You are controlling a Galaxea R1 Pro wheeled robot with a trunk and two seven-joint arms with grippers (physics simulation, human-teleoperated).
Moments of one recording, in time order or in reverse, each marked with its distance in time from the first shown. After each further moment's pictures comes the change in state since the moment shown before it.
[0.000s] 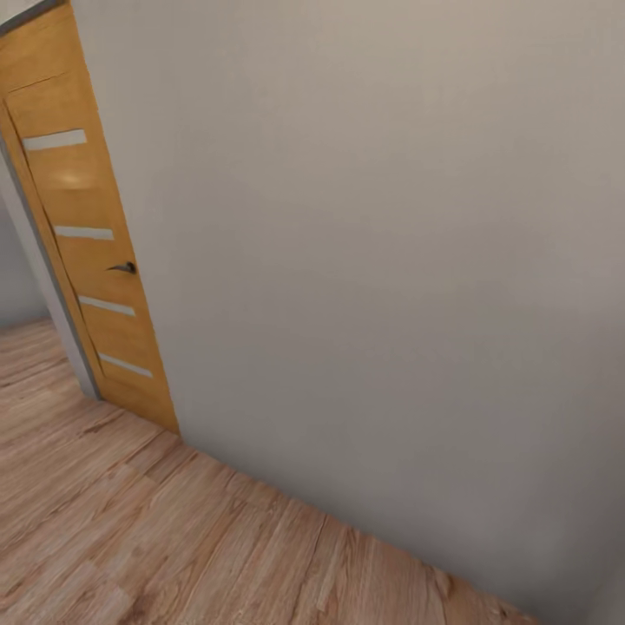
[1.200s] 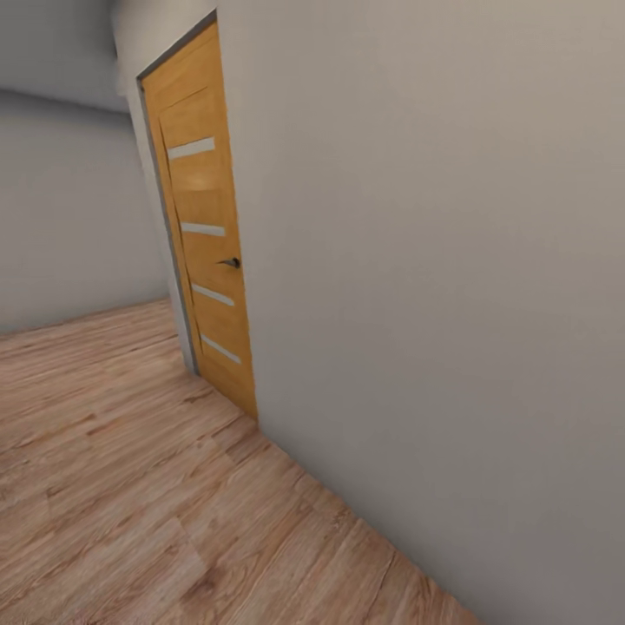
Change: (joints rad) left arm 0.000 -0.001 0.004 0.000 0.000 0.000 0.001; right arm 0.000 0.000 -0.001 -0.001 -0.143 0.001 -0.005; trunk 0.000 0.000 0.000
